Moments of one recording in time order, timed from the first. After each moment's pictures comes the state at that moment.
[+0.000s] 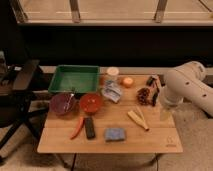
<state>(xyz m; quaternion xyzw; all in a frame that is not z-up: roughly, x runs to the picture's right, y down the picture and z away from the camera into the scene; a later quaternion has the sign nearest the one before) 0.285 0.105 0.684 -0.28 0.02 0.02 0.96</state>
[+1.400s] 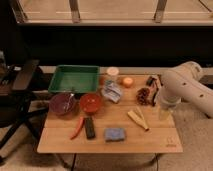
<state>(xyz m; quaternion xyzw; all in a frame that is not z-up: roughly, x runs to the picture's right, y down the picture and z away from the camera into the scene) 0.267 0.109 0.693 -0.28 0.01 -0.01 0.96</state>
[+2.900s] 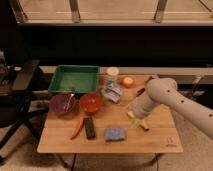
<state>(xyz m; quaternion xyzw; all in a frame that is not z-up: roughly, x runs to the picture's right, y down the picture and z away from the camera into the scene) 0.118 0.166 0.735 -0.31 -0.24 -0.06 0.92</state>
